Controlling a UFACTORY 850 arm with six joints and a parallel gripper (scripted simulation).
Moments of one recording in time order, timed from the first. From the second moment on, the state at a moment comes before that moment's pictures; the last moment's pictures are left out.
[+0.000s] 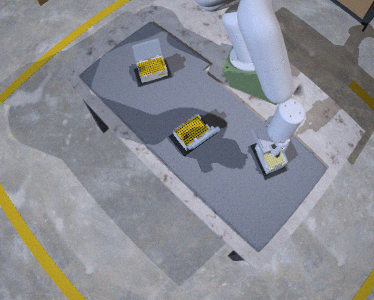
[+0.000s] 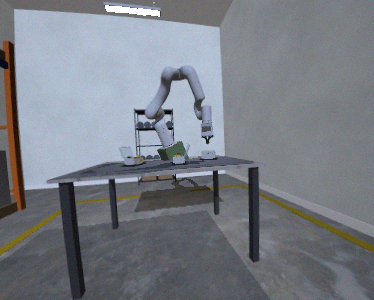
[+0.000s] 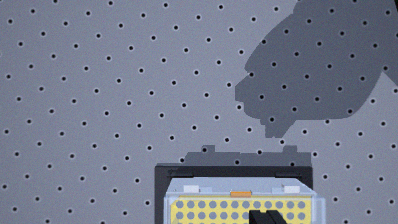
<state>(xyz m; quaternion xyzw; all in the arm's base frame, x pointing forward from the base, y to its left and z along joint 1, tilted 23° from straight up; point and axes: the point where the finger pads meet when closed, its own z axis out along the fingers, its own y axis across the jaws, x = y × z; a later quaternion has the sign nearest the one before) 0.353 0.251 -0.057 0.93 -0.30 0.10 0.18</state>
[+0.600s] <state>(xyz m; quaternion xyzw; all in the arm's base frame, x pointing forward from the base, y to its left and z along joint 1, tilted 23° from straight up) 0.350 0.261 -0.033 0.93 -0.30 0.10 0.18</state>
